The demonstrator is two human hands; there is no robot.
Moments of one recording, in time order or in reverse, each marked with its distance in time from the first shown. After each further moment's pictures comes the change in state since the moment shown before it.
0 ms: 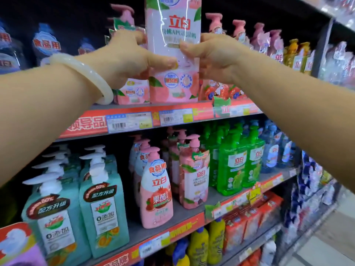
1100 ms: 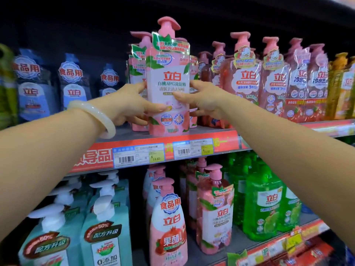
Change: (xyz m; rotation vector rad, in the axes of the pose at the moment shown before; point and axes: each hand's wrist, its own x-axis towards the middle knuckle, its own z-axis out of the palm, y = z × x) left_hand 0.062 -0.060 -0.030 0.237 0.019 -0.291; right_hand 0.089 0.056 0.010 -0.253 -0.208 0.034
